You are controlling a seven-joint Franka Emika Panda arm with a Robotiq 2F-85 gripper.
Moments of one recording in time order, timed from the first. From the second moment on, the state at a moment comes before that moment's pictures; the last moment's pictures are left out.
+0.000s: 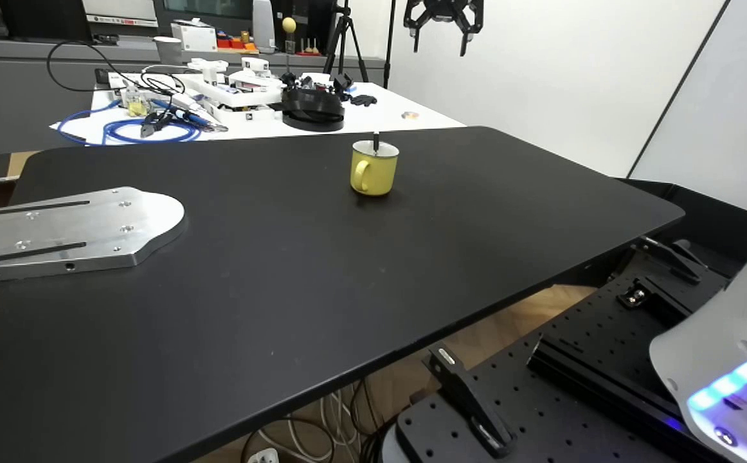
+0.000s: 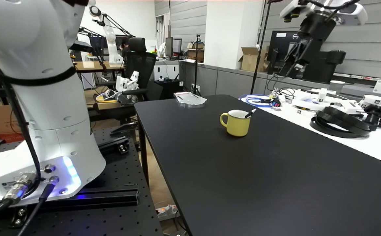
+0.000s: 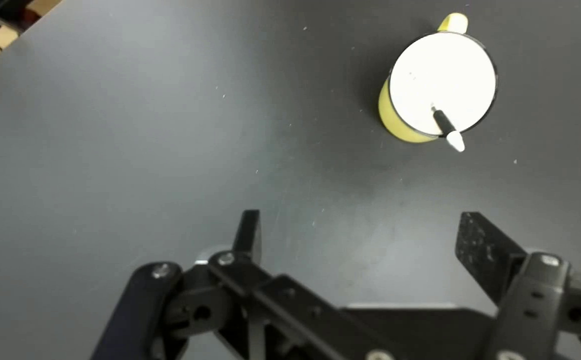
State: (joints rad) arm -0.11 0.53 -0.11 -1.40 0.16 1.60 0.46
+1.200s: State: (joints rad) arm -0.09 0.84 -0.06 -1.04 0.33 1.43 0.59
